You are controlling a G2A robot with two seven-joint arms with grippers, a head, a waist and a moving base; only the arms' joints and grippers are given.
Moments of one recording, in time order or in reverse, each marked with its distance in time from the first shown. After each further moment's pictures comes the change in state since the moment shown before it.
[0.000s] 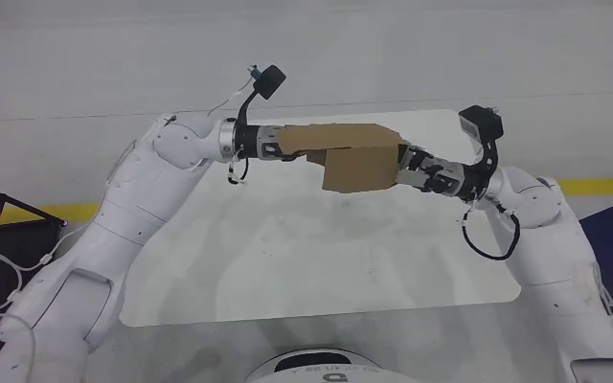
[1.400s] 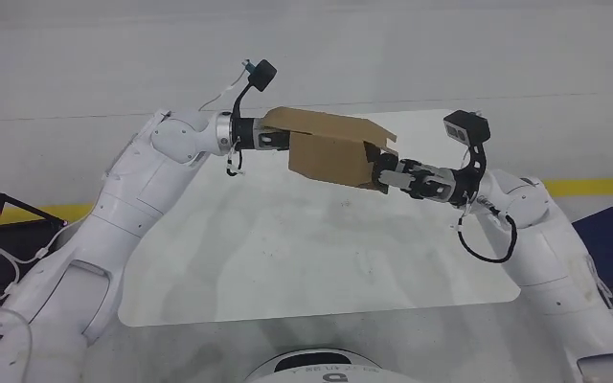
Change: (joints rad) left arm -0.044 -0.006 0.030 0.100 0.073 0.004 0.070; right arm 0.036 0.051 -0.123 -0.002 0.094 -0.015 -0.015
